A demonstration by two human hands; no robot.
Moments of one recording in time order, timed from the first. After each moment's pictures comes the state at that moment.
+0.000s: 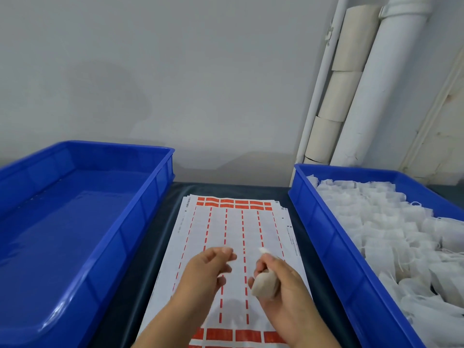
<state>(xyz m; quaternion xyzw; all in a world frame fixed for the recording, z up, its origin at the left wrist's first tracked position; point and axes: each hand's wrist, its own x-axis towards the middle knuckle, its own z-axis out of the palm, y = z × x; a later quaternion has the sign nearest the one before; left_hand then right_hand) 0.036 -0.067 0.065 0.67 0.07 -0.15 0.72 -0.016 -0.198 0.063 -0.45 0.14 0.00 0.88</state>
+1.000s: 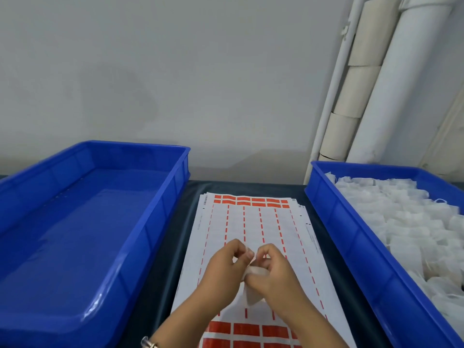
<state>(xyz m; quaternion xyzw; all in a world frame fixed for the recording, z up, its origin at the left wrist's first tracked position) 0.045 -0.048 0.054 0.82 -0.11 -0.08 0.56 0.007 -0.161 0.045 -0.81 0.10 -0.04 0.58</state>
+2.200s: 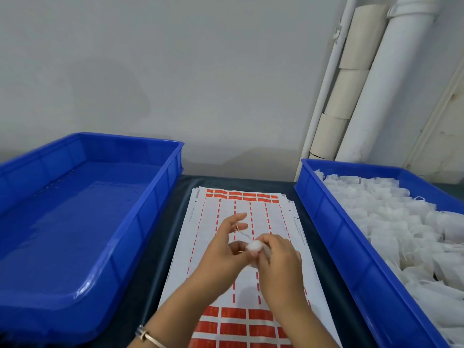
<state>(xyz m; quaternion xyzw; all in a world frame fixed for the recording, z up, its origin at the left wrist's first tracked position) 0.025 -0.053 0.069 0.70 -0.19 -0.10 0.68 -0.014 -0.160 0.056 -0.90 0.11 -0.26 0.35</state>
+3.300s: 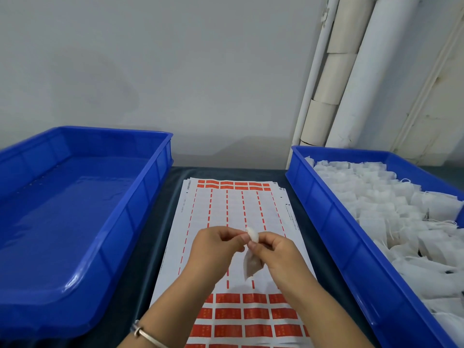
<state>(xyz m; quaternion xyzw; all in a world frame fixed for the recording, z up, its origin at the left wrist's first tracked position) 0.020 -0.057 0.067 0.81 -0.07 -0.07 0.58 -0.026 -0.180 0.061 -0.81 0.13 -0.06 0.56</state>
